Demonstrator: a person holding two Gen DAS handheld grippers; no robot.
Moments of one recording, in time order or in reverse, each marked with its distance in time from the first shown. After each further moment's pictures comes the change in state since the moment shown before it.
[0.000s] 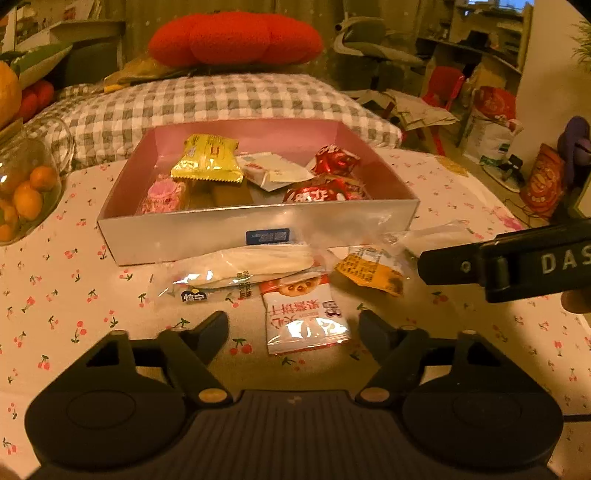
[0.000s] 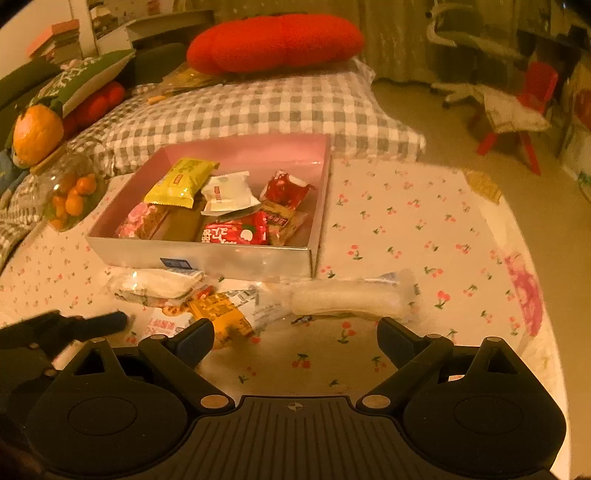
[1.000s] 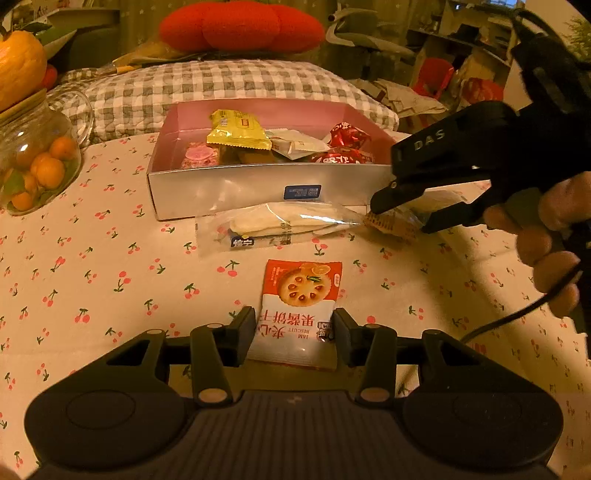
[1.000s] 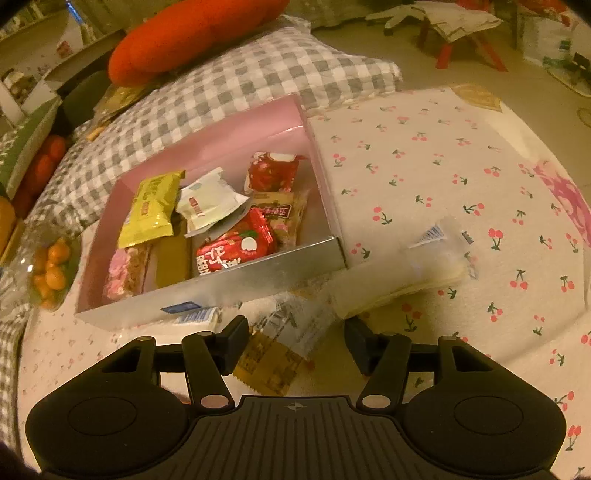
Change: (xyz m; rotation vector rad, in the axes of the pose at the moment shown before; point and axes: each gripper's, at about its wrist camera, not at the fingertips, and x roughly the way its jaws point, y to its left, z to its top) left arm -0.039 0.036 -0.031 0.007 0.031 -0.056; right arm 0.047 0.013 0.018 0.356 0.100 -0.007
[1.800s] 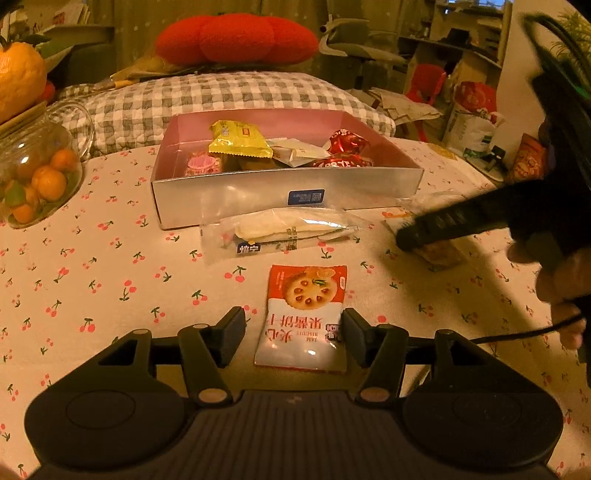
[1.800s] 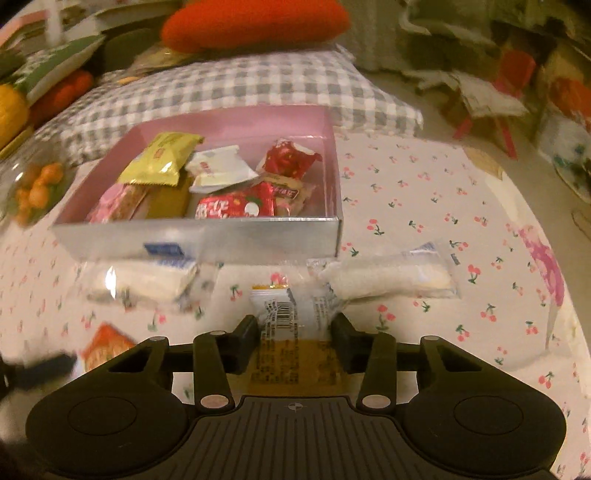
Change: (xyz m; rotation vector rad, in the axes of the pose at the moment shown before) left arm 0.001 0.003 -0.005 0.041 -0.049 0.002; right arm -0.009 0.006 -0.043 -0.334 -0.120 -0.108
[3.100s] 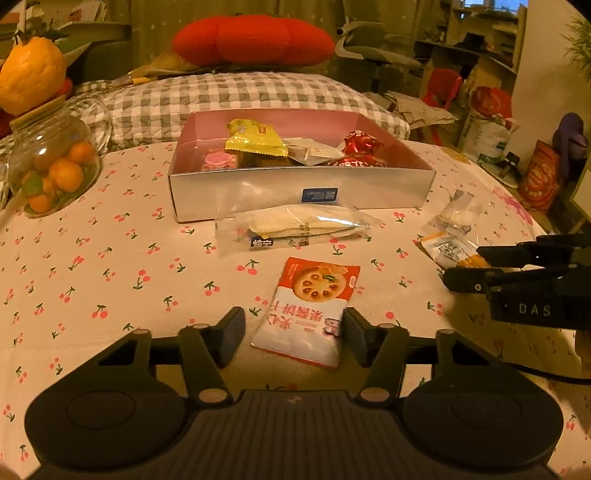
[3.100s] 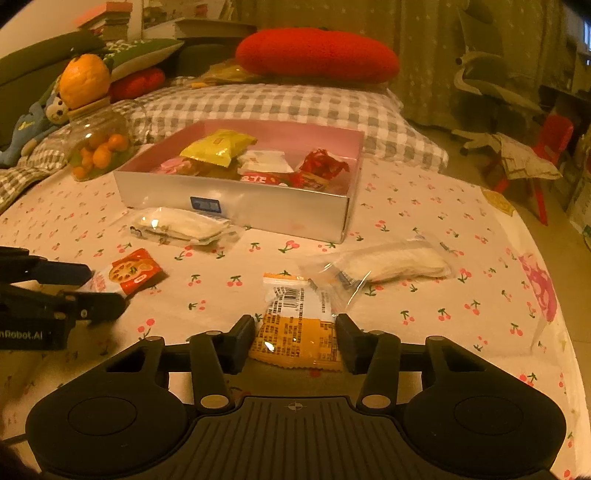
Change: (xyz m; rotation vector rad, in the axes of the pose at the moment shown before) left arm -0.006 0.000 -0.003 -0.038 -0.003 0.051; right arm -0.030 -0.017 -0.050 -0.184 -0.140 0.105
